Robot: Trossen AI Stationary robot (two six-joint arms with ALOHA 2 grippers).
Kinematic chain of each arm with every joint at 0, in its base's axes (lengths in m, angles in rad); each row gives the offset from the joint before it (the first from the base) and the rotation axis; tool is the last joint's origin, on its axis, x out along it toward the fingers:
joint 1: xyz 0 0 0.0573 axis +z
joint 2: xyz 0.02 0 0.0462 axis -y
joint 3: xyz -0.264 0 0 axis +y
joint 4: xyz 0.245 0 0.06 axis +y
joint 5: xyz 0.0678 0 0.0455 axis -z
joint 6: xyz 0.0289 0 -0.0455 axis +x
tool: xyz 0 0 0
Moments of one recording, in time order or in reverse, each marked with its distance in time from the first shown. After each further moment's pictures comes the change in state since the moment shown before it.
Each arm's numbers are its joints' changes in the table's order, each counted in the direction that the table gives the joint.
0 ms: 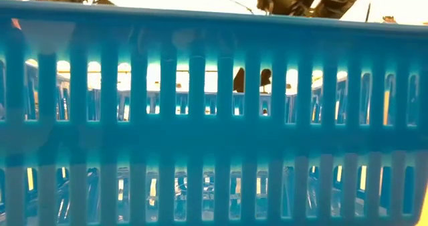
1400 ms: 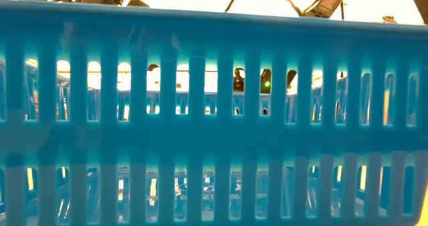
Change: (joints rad) left arm -0.157 -0.421 -0.162 -0.141 0.115 0.056; right arm -0.109 -0.268 -0.085 0.122 -0.159 0.092
